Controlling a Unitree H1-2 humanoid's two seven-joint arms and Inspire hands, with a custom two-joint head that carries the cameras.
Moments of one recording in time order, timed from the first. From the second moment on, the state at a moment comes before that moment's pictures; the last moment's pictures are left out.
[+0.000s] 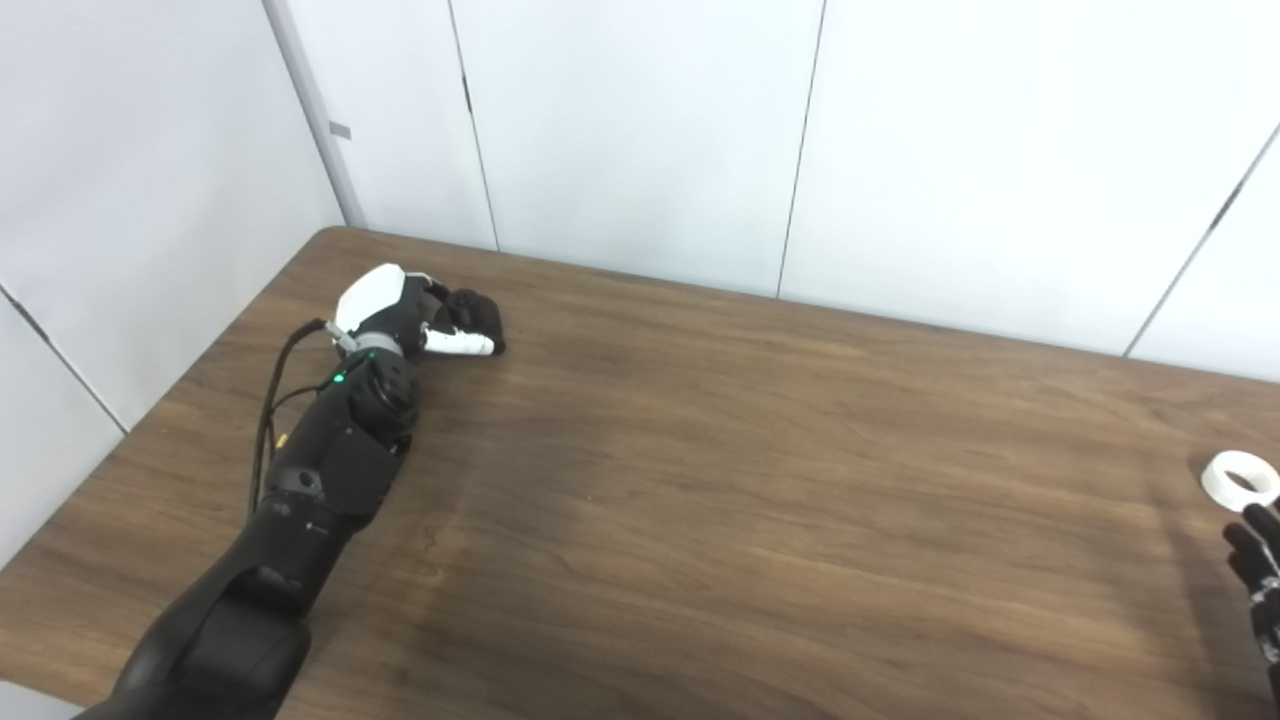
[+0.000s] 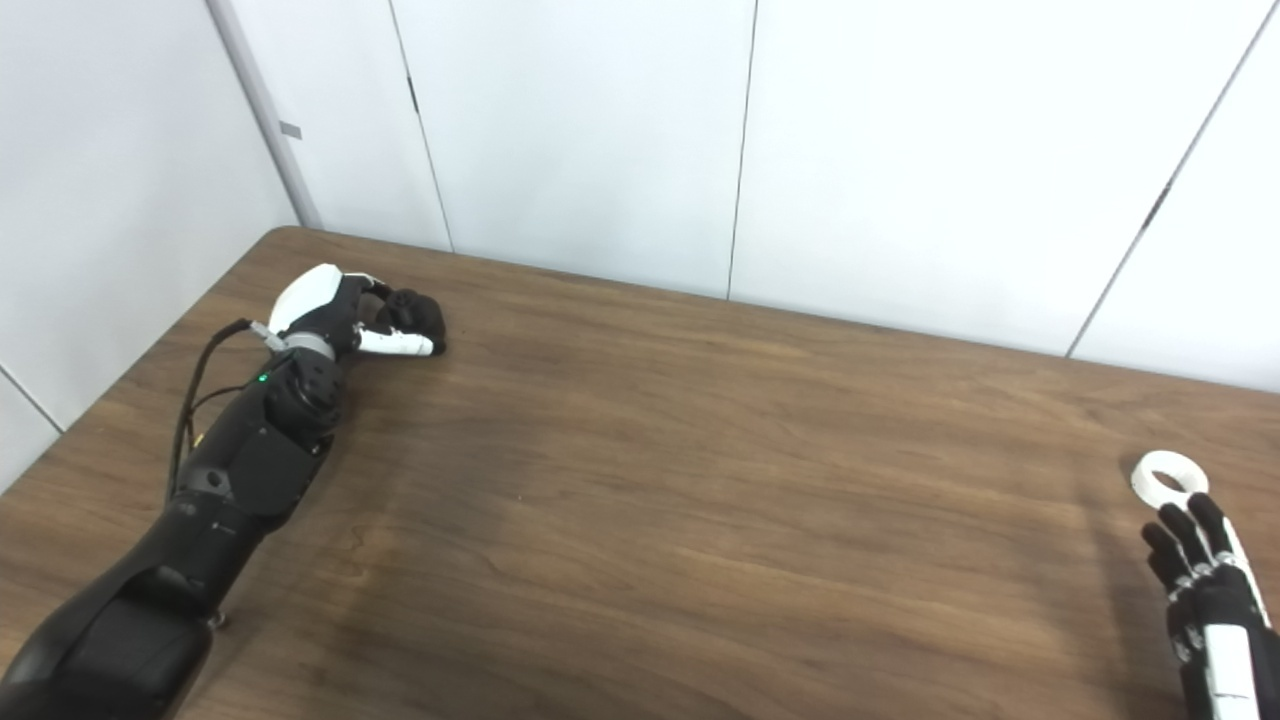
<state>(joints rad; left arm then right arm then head) -0.52 0.53 -0.06 0.49 0.49 0.45 0.04 0.06 -0.24 -0.19 0.01 0.23 -0.19 0.19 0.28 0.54</state>
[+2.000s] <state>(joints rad) -0.43 0.48 -0.06 0.25 0.50 0.42 0.10 0.07 -0.23 -0.18 -0.01 0.22 -0.16 0.19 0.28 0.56</state>
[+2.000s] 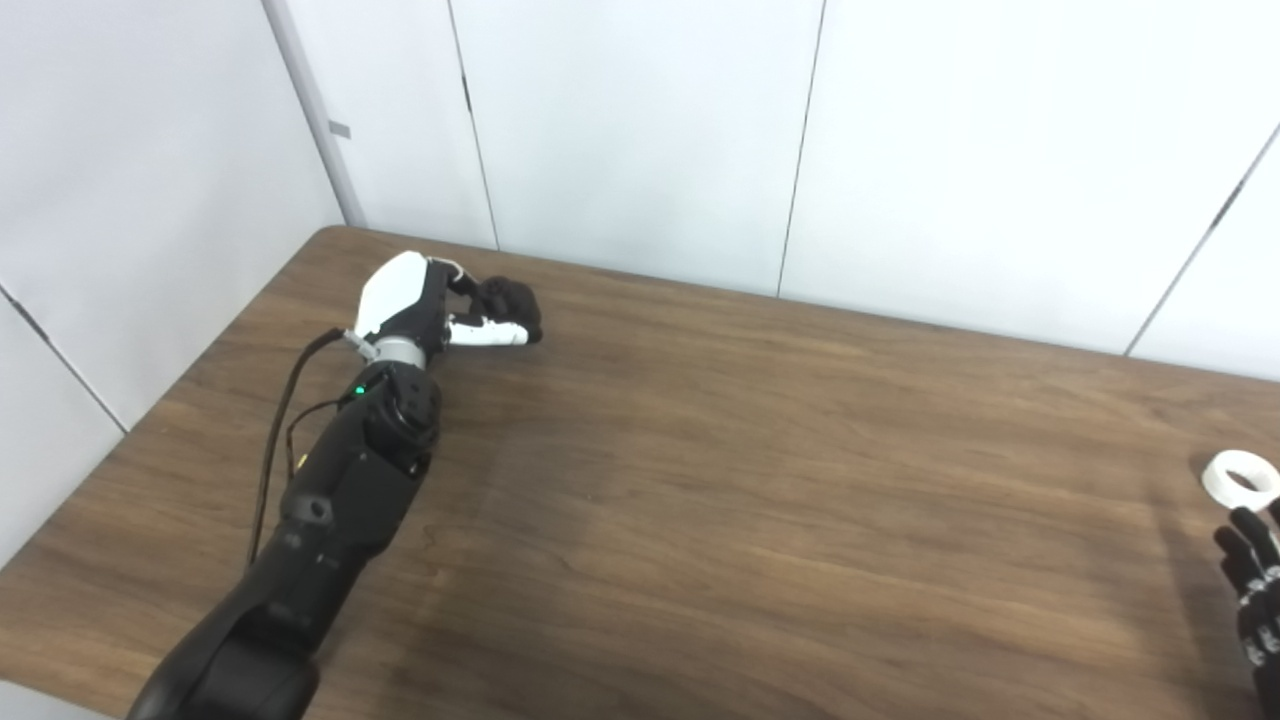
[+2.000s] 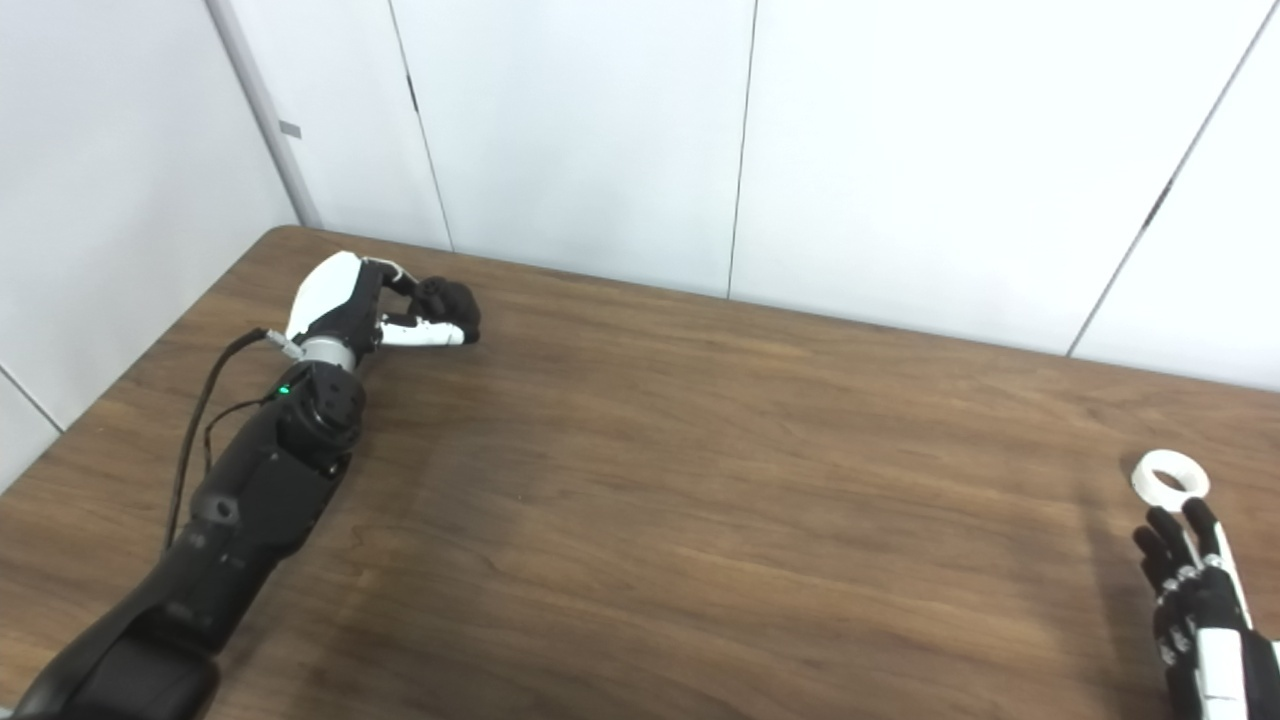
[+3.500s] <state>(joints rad) -0.02 0.15 -0.37 -0.38 0.84 0.28 -0.26 0.08 -0.11 -0.08 -0.11 0.06 -0.03 0.11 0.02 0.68</state>
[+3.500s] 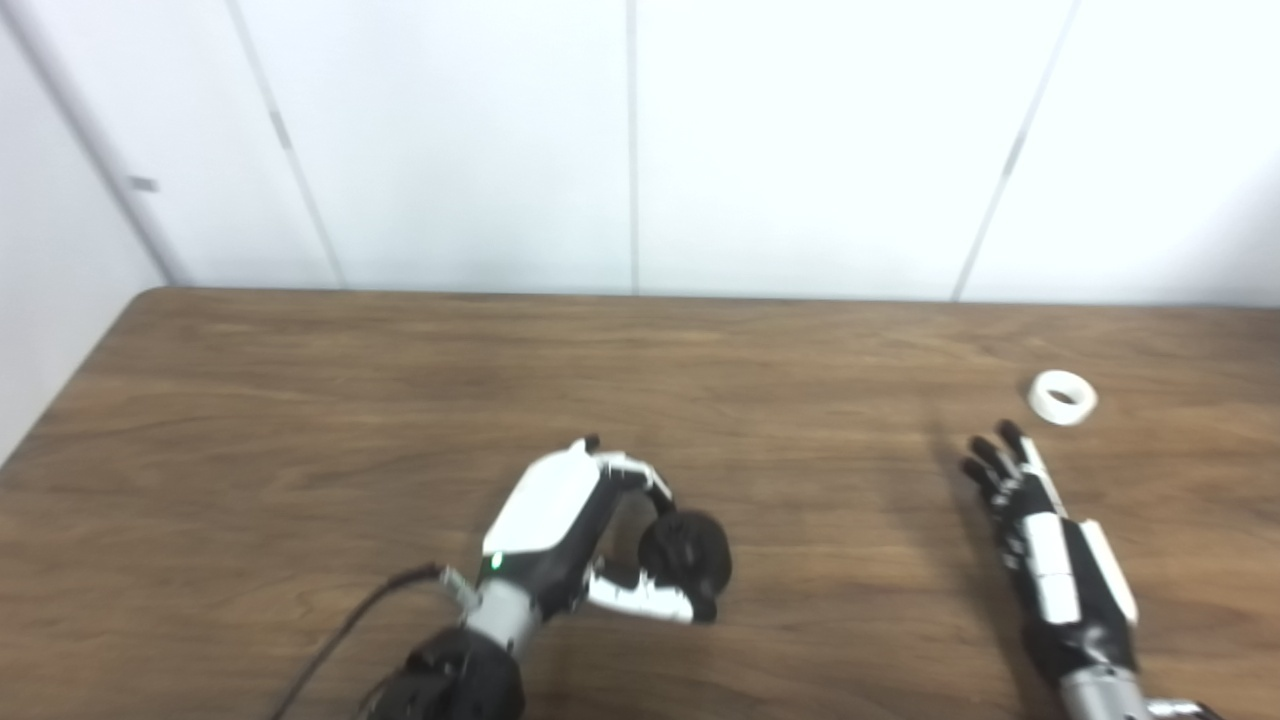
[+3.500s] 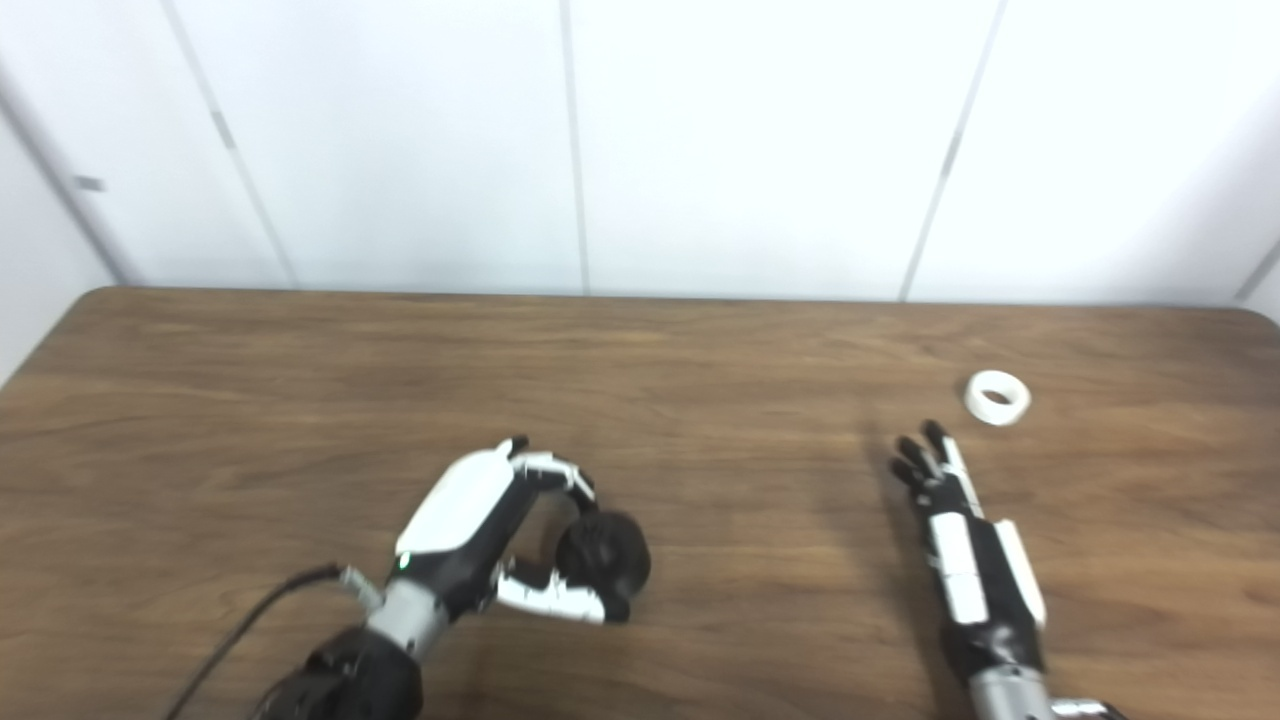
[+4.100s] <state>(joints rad) 0.03 0.15 -0.44 -0.28 0.92 0.14 -0.13 0.10 -0.08 -0.05 -0.14 0.04 0.01 0.06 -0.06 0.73</state>
